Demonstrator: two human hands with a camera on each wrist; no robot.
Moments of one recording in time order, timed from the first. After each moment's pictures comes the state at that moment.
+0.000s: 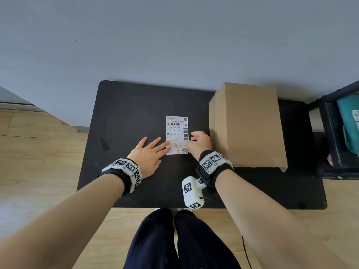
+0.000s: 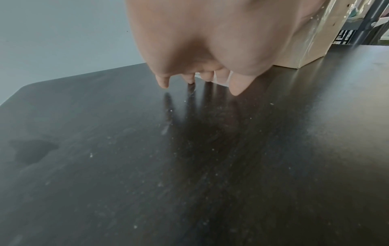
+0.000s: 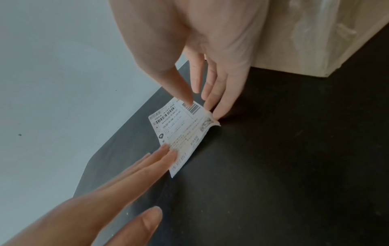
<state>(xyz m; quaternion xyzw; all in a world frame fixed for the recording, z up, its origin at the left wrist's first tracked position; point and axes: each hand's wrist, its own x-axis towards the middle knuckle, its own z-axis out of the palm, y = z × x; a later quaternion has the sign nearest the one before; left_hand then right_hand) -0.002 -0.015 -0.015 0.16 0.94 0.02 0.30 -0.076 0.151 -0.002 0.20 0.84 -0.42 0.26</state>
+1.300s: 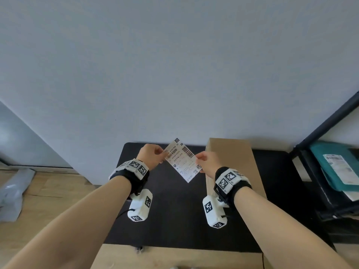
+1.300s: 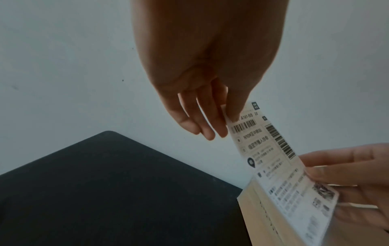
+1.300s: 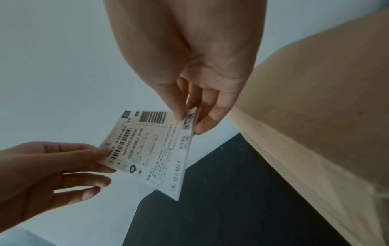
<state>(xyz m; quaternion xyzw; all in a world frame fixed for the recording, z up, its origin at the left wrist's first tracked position) -0.049 -0.014 0.130 -0.18 0.88 0.43 0.04 -0.096 0.190 0.115 -0.01 0.86 -0.46 0.23</state>
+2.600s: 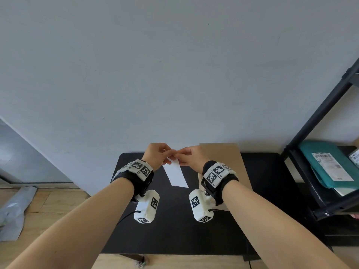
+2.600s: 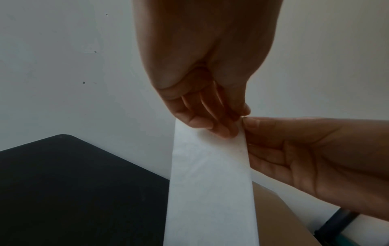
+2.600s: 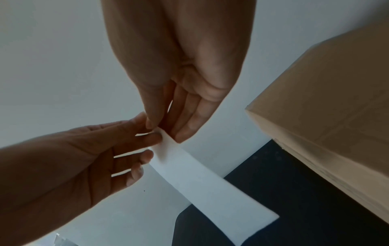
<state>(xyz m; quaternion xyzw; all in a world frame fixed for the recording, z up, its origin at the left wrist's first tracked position) -0.057 0.041 0.173 -0.11 0.83 0.54 0.02 -0.097 0.190 0.155 -0.11 0.74 -0.62 0.24</state>
